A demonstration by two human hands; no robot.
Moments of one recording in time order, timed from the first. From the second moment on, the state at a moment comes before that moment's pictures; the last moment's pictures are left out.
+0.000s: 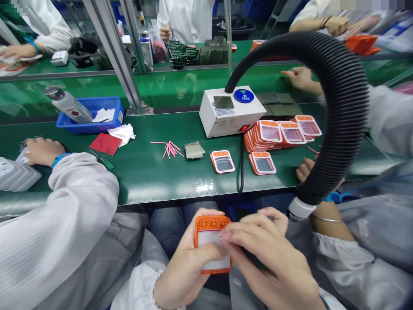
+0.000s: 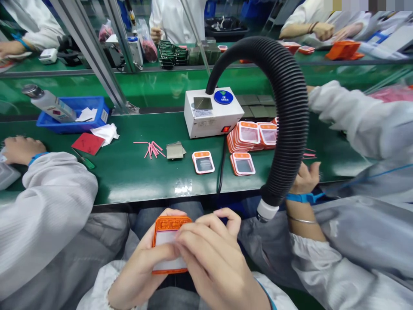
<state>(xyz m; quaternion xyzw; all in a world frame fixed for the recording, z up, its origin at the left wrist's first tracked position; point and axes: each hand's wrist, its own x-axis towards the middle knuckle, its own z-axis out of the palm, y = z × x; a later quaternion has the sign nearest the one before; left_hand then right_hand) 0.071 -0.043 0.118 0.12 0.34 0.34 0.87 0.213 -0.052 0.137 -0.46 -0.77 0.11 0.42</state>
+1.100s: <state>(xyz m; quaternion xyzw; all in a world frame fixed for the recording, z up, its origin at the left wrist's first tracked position) 0.068 -0.045 0.102 0.10 0.29 0.37 0.88 0.214 -0.051 0.123 -0.39 -0.80 0.17 0.42</state>
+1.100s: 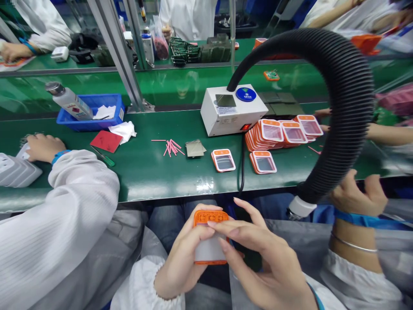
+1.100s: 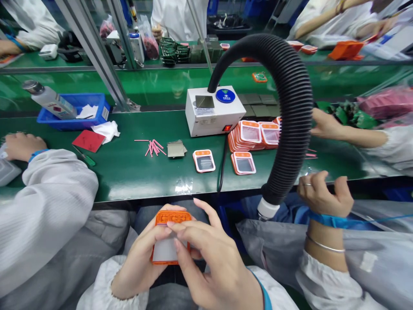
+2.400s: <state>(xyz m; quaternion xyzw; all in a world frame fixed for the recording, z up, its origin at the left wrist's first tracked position) 0.069 -0.041 0.102 0.16 0.33 0.40 0.84 0.221 -0.057 0.131 -0.43 -0.84 -0.06 0.32</state>
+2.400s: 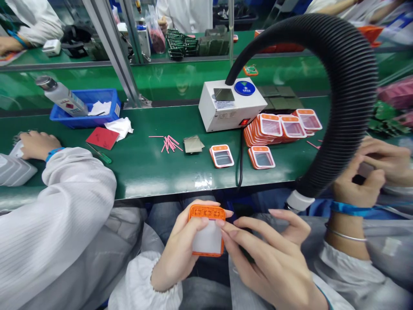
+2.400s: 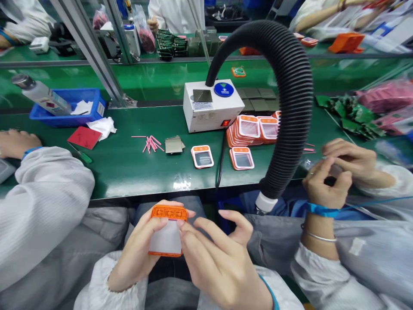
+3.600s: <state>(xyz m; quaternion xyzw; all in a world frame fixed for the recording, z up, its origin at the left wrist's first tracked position) 0.083 -0.022 0.070 0.15 0.38 0.41 0.82 0.215 -0.039 0.062 -0.57 -0.37 0.51 0.53</state>
